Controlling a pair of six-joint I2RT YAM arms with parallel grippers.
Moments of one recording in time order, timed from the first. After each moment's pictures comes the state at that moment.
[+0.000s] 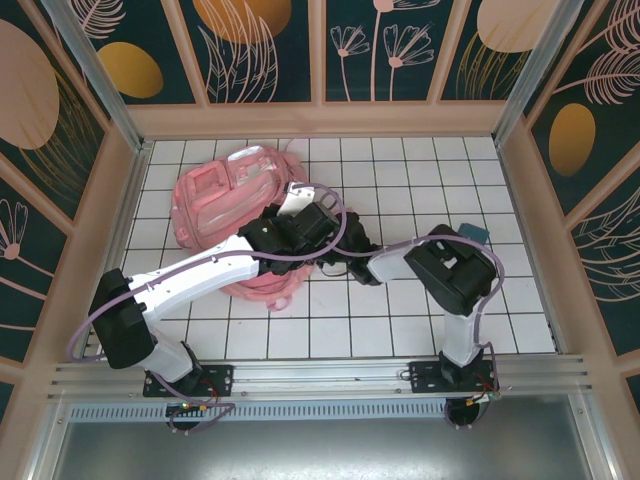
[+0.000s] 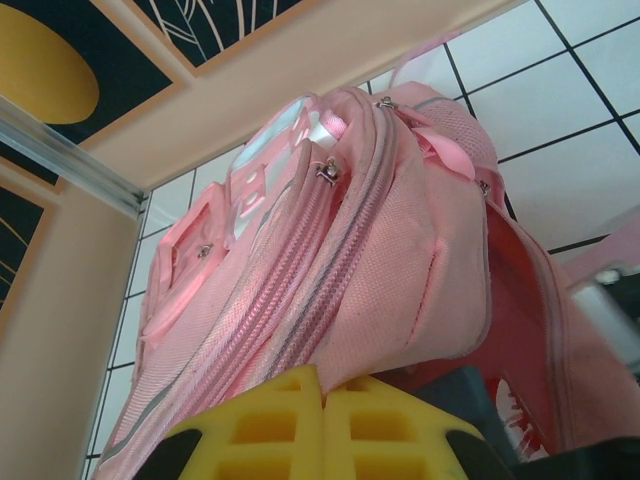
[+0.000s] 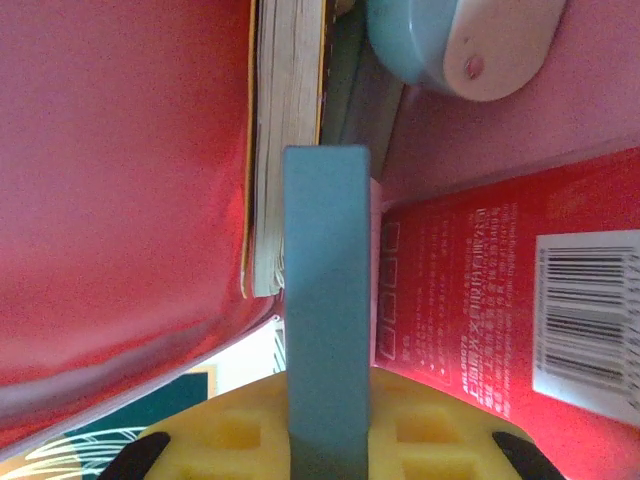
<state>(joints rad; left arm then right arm) -0.98 1.54 1.32 -0.76 -0.97 -0.36 0.78 1.92 0.85 0.78 -0.58 1.23</state>
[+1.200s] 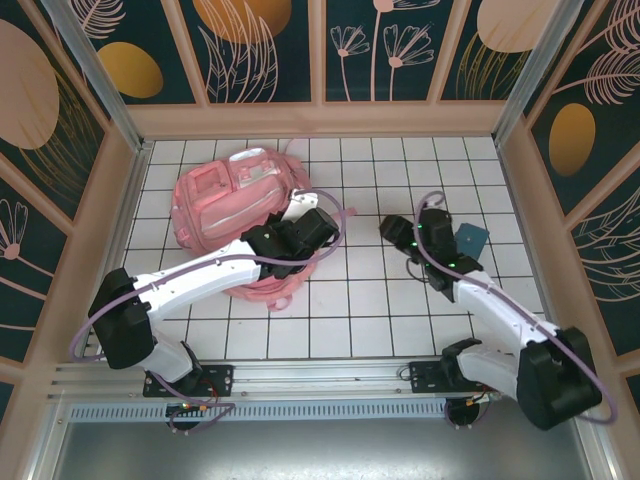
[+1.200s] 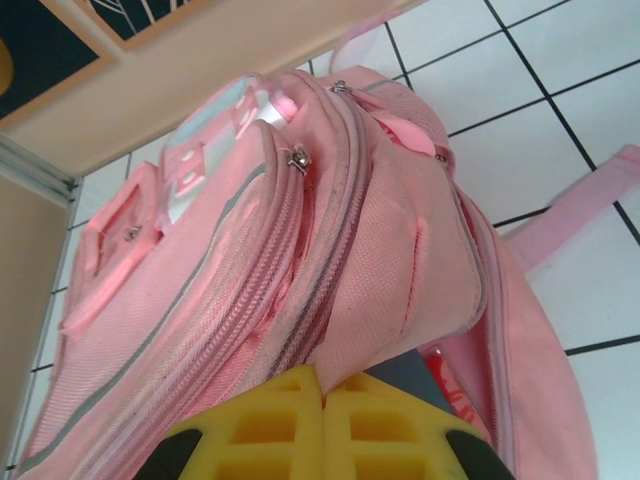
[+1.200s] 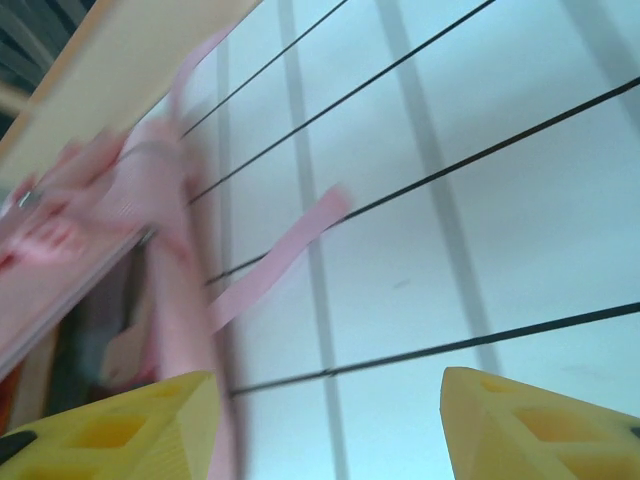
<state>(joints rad) -0.98 1.53 1.23 -0.66 -0.86 -0.37 0.35 1.07 0.57 -0.06 -0.02 0.79</state>
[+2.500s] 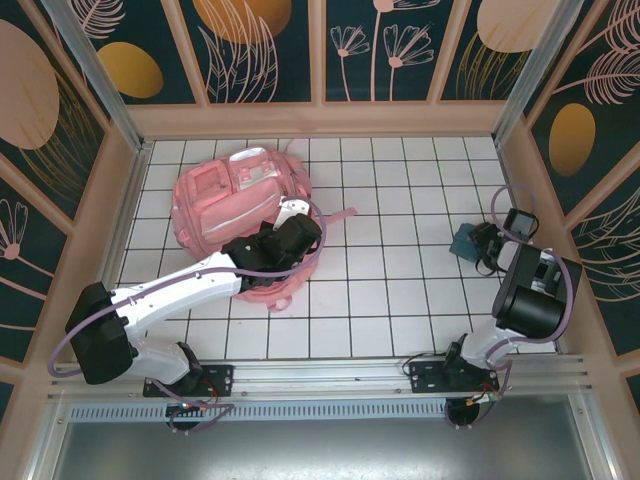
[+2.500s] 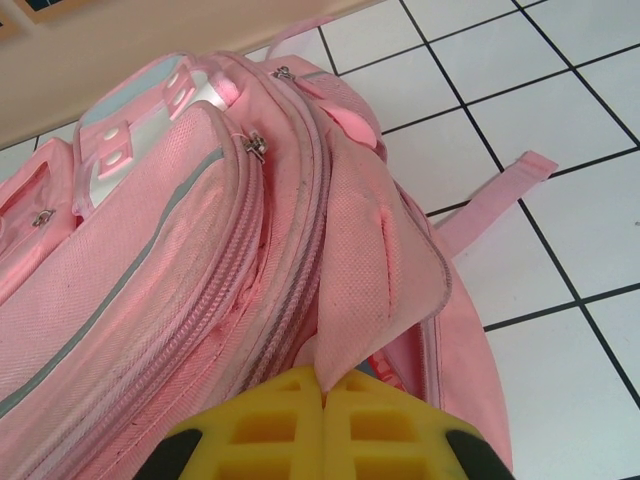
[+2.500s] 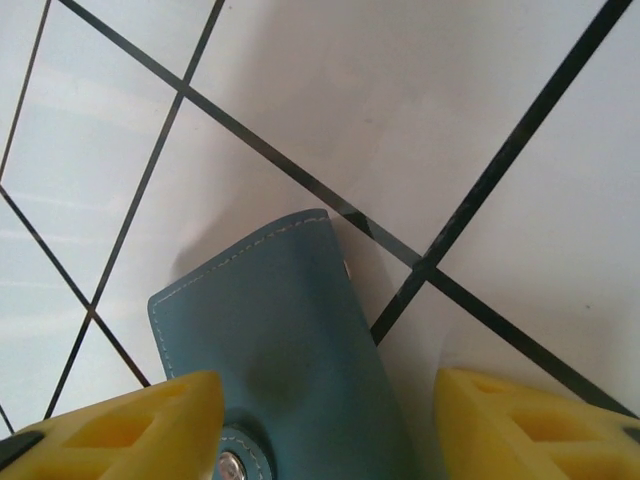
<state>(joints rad) -0.97 1.40 1.09 -0.51 -0.71 -0.37 -0.42 1.60 0.69 0.01 -0.21 0.66</state>
